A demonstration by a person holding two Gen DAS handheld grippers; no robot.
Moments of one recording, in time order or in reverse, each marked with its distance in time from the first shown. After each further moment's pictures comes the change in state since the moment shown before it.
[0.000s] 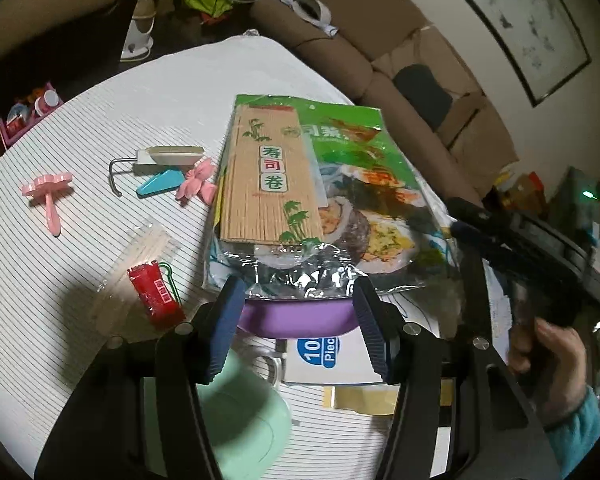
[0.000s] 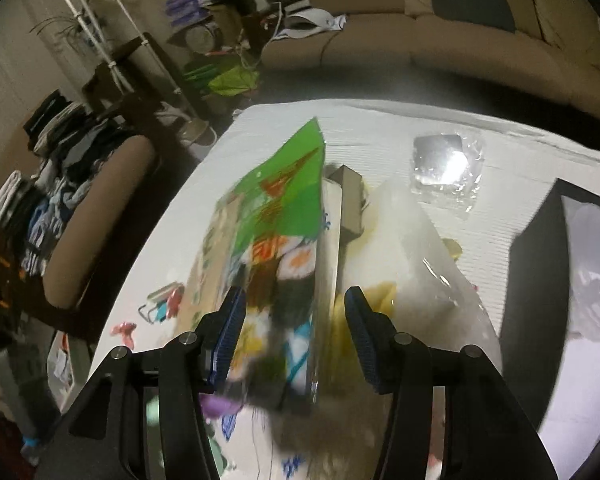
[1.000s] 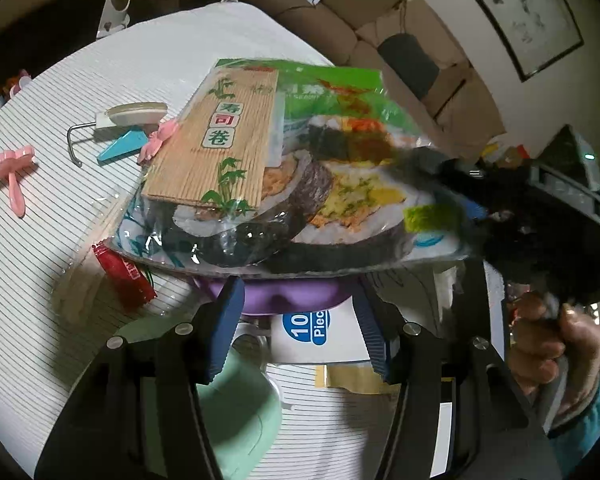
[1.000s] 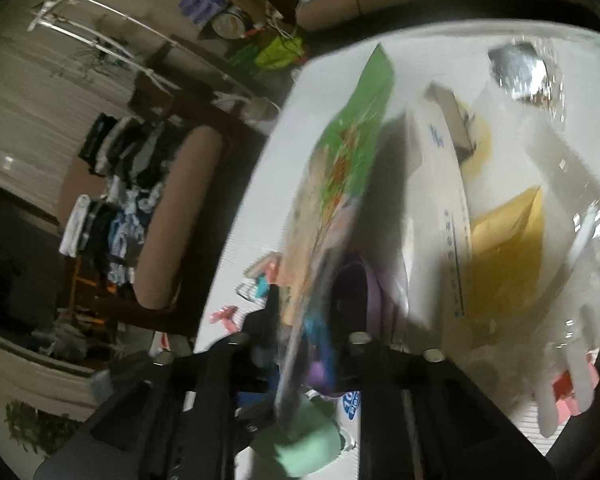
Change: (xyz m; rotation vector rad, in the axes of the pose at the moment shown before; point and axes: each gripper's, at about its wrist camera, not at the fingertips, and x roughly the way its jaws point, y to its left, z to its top) left arm 0.017 -0.007 -0.015 0.040 0.104 -0.050; right arm 0.028 0.030 -0.017 0.189 0.160 0.323
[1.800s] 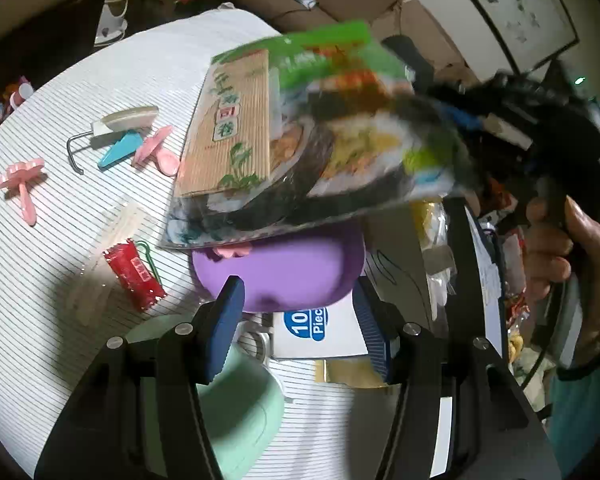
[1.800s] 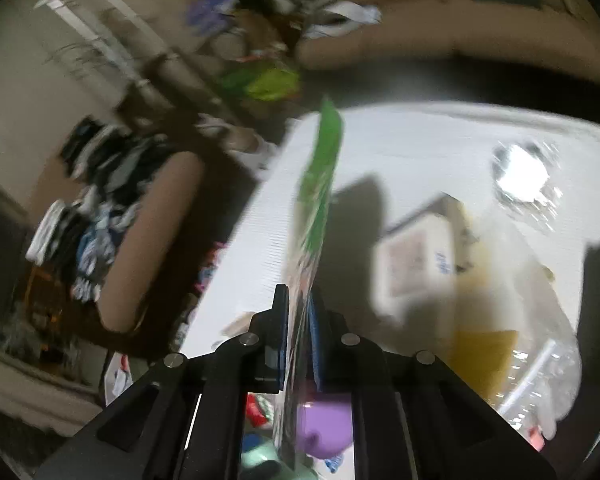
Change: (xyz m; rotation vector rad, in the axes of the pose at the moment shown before) left arm -0.012 0.002 -0.001 0.000 -0.012 0.002; right arm -0.018 0.030 0.048 -0.070 -0.129 -0.184
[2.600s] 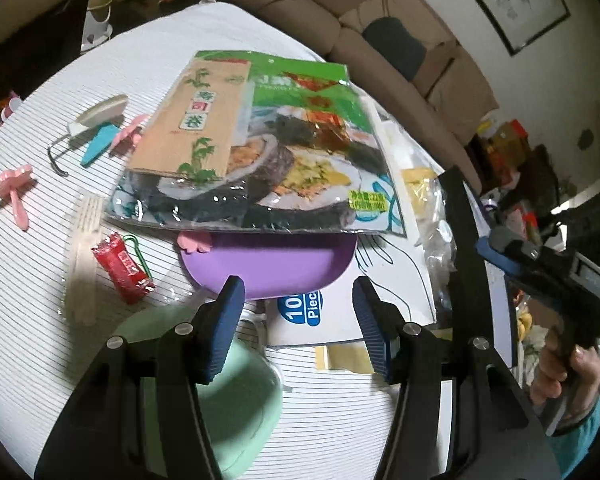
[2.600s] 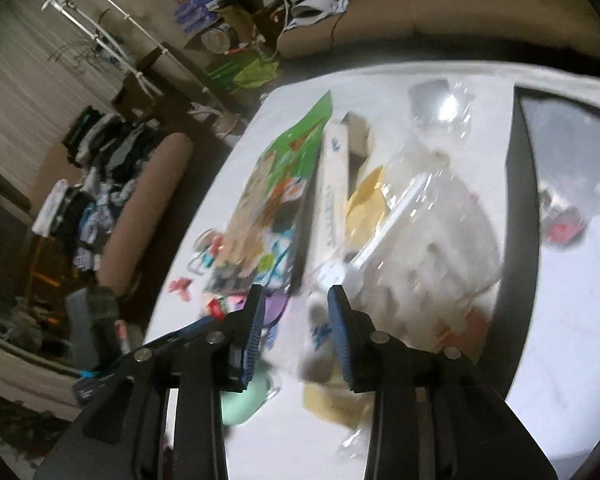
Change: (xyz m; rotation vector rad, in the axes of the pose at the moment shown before) left arm 0.010 -0.020 -0.012 0.074 0.055 0.013; right arm -0.076 -0.055 -0.109 -0.008 0.029 0.086
